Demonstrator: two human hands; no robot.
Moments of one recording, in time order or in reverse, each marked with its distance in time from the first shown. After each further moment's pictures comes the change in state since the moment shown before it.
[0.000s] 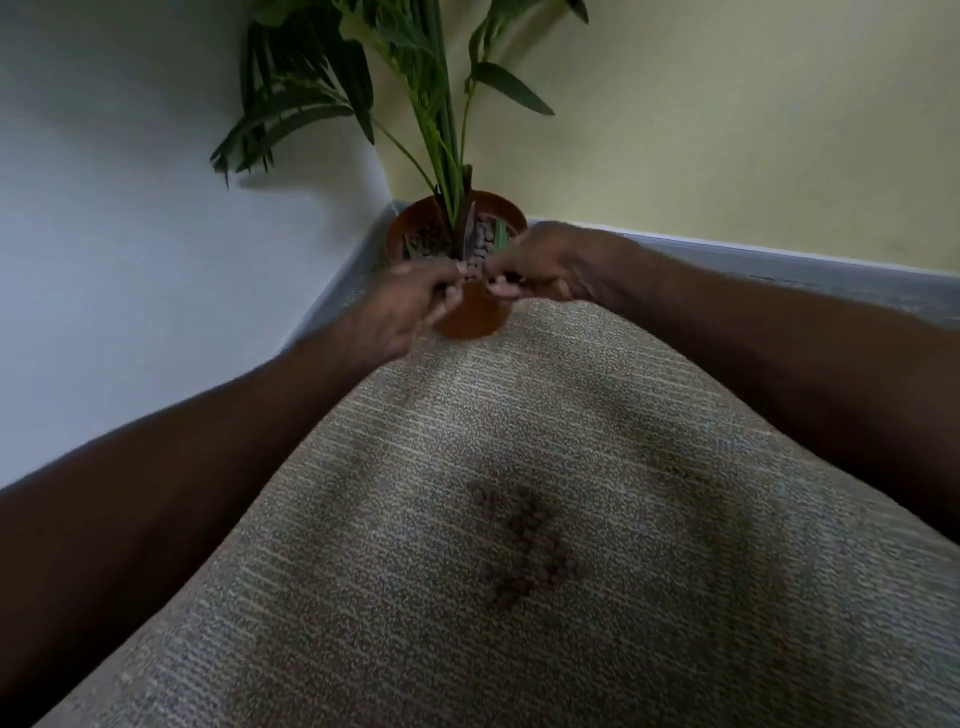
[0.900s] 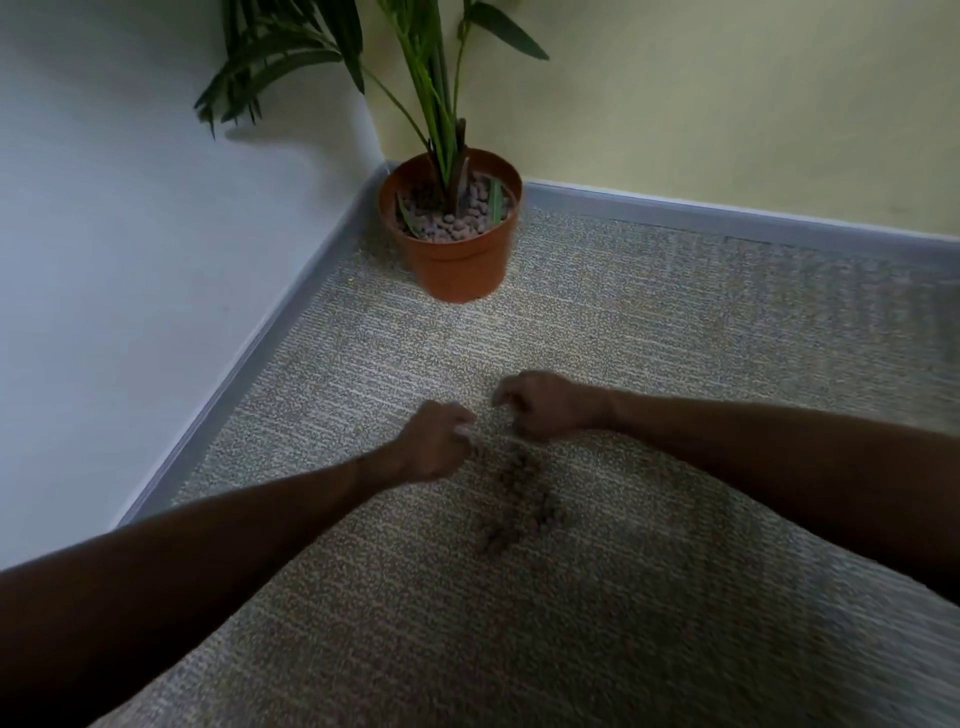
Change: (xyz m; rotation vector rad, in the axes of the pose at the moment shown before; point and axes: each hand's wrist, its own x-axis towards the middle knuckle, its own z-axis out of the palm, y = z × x) left_hand -0.077 -0.150 -0.030 1.249 -0.323 0.308; right_hand -0.045 0.173 0.026 -1.143 -0.229 -0.328
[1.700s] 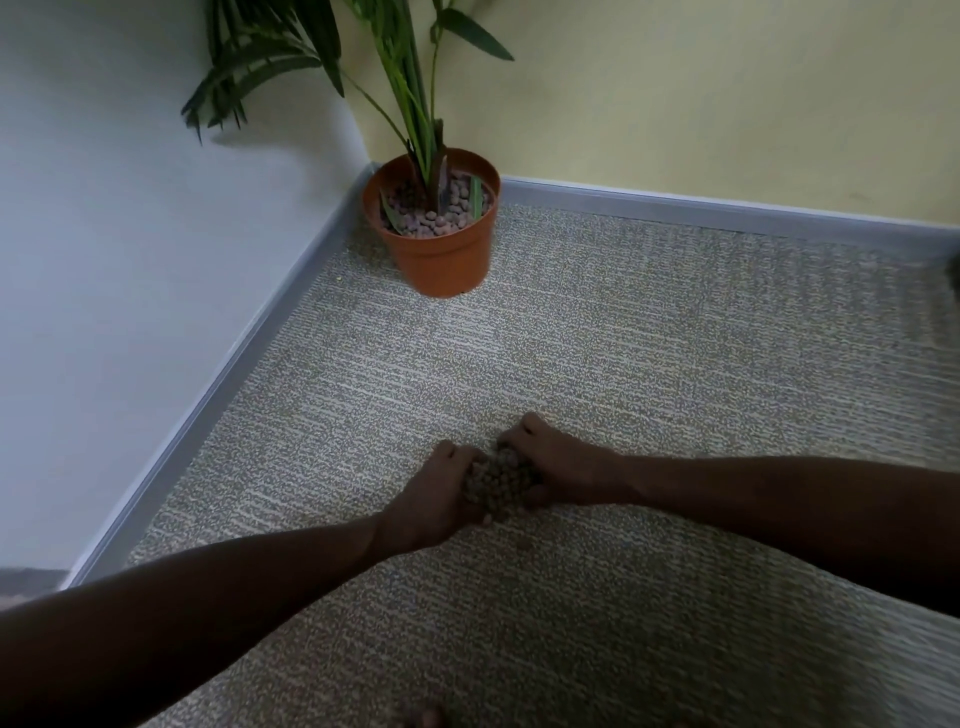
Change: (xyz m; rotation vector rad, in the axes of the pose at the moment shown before) left_hand -0.050 0.003 0.064 -0.004 0.041 0.113; right_hand -0.066 0.016 0.071 0.069 0.070 -0.157
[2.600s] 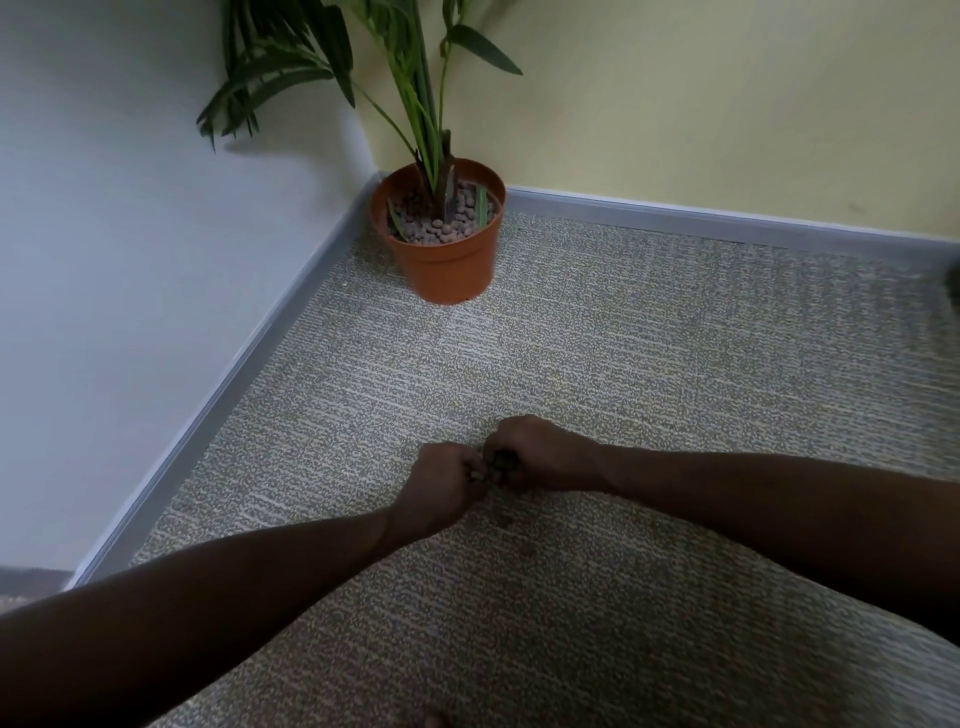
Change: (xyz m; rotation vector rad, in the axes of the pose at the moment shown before) left_hand 0.011 0.014 -0.011 -0.034 0.159 -0.150; right_hand 0.019 -0.036 -0.023 -0.029 0.019 -0.023
